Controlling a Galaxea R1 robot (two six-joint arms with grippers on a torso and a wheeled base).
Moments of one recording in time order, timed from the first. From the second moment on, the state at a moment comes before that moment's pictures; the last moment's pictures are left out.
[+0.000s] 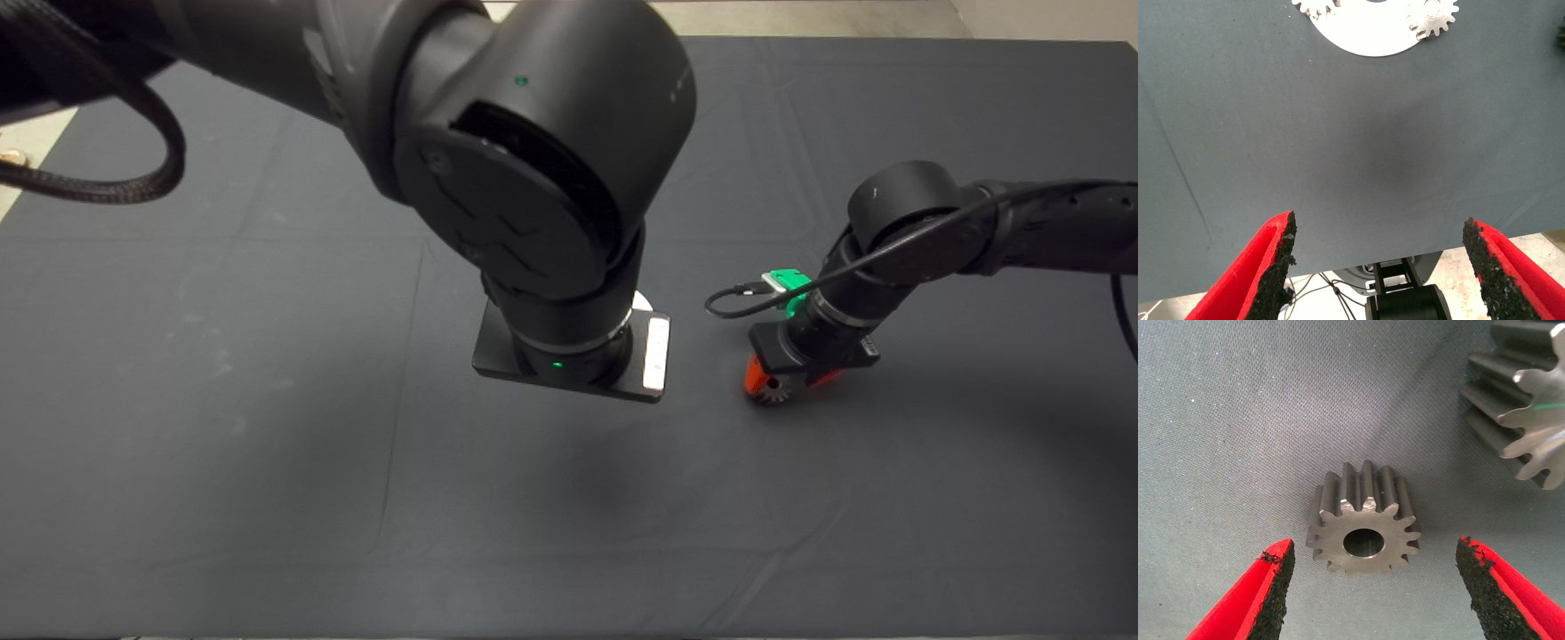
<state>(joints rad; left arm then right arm) -0.72 2.86 -0.77 0.13 1.53 -1.93 0.29 2.43 -1.05 -0.23 -1.53 1.36</state>
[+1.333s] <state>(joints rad) -0.72 2.83 -0.75 0.13 1.53 -1.93 0.27 2.48 -1.09 -0.24 -1.54 1.35</state>
